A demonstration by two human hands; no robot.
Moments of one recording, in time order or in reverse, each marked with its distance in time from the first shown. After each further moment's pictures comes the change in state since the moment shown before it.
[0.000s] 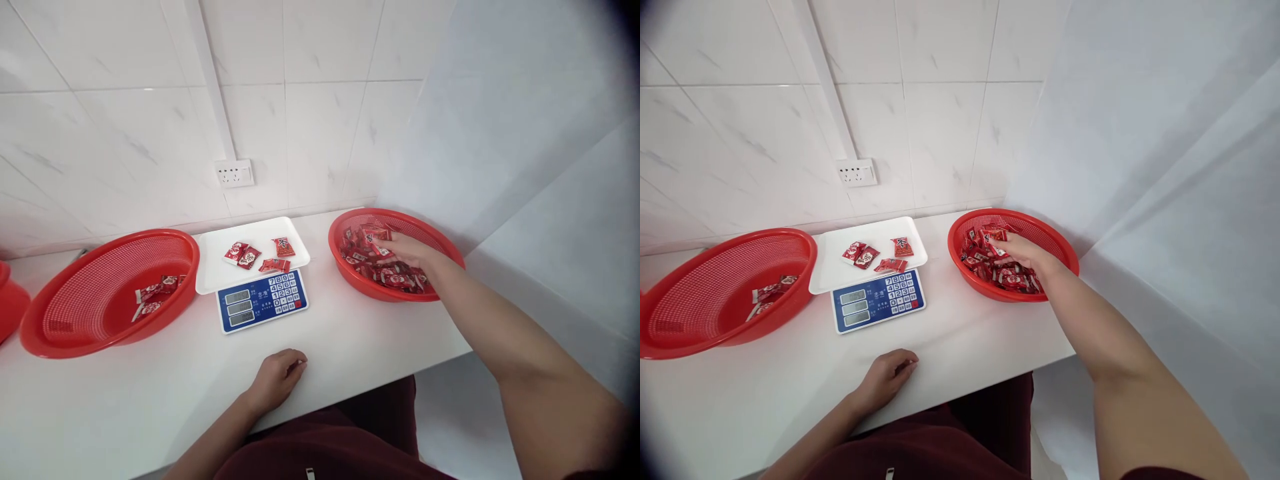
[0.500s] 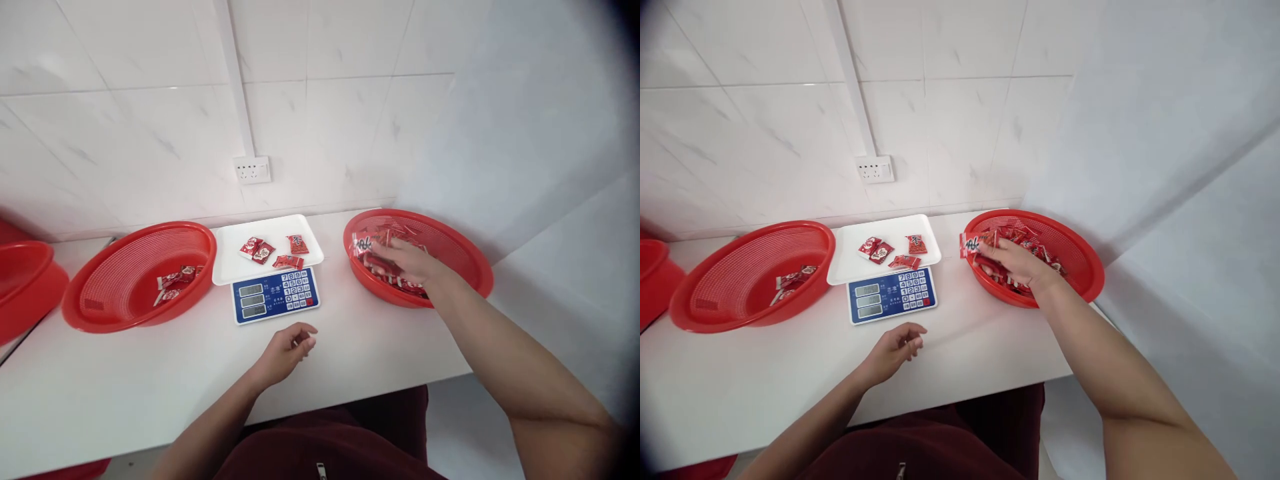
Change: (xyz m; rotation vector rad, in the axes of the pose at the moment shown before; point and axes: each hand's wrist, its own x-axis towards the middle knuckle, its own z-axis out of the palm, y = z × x) left_hand 0.016 0.020 -0.027 -0.521 0.023 -0.113; right_hand -0.041 -0.027 0.058 0.068 -0.240 -0.143
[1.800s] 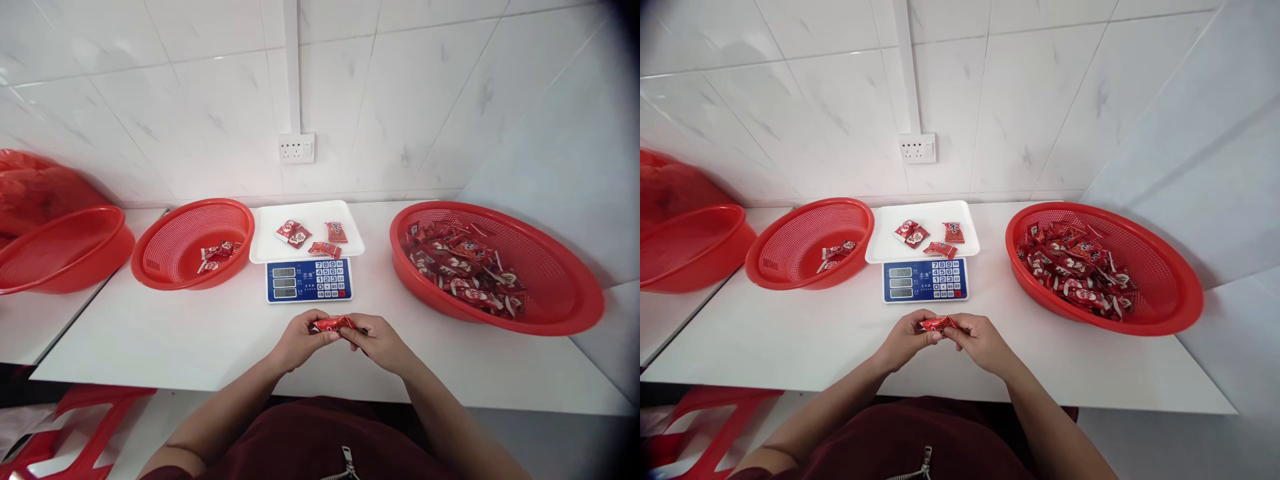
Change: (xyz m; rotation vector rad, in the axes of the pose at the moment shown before) left_hand -0.014 0.008 -0.004 -0.415 0.176 -0.092; right_hand -0.045 0.061 0.143 -0.185 -0.289 -0.165
